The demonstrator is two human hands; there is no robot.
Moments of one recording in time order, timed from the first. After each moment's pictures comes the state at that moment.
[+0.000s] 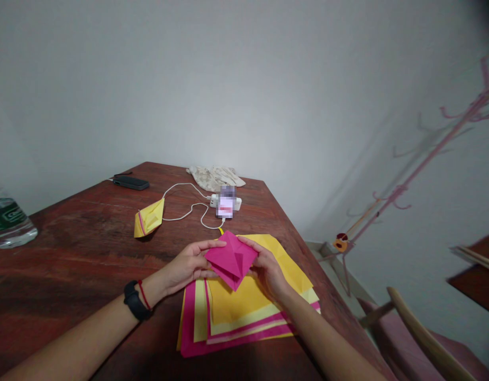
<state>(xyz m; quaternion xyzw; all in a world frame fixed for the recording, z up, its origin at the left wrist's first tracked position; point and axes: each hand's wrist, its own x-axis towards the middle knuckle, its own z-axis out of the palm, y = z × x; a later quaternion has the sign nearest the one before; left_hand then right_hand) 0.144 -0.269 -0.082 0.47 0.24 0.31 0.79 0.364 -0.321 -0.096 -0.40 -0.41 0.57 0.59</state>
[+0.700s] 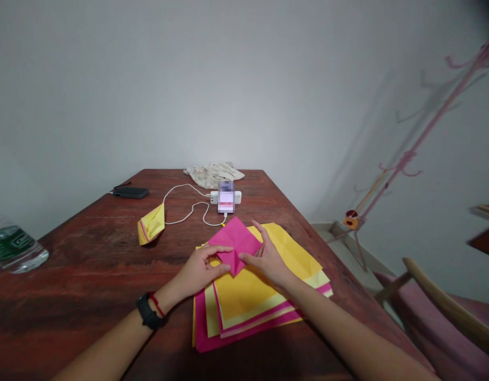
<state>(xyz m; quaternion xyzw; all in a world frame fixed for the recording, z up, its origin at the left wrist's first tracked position) 0.148 -0.267 -0.093 0.78 0.31 0.31 0.45 0.349 -0.322 -0.092 -0.45 -0.45 0.50 0.58</state>
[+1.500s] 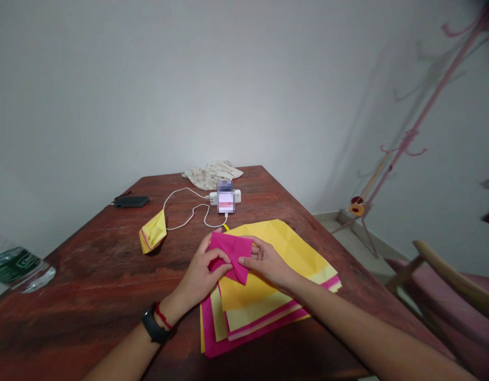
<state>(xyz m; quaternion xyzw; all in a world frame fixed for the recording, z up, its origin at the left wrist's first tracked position) 0.148 -0.271 -0.088 0.84 0.29 0.35 0.28 0.349 -0.318 -0.111 -0.38 -0.45 0.58 0.57</state>
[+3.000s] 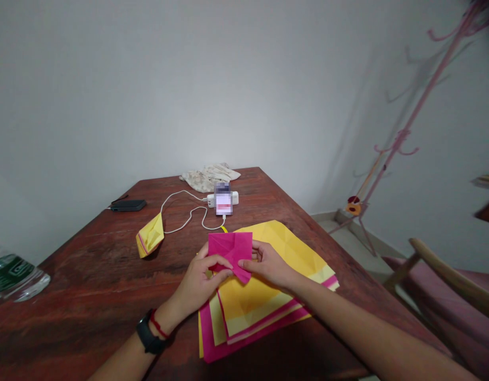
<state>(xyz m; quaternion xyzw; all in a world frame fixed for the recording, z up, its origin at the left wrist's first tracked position) 0.146 -0.274 -0.086 0.84 0.27 0.35 0.32 0.353 -0.318 -0.107 -0.38 -0.50 0.55 0.54</state>
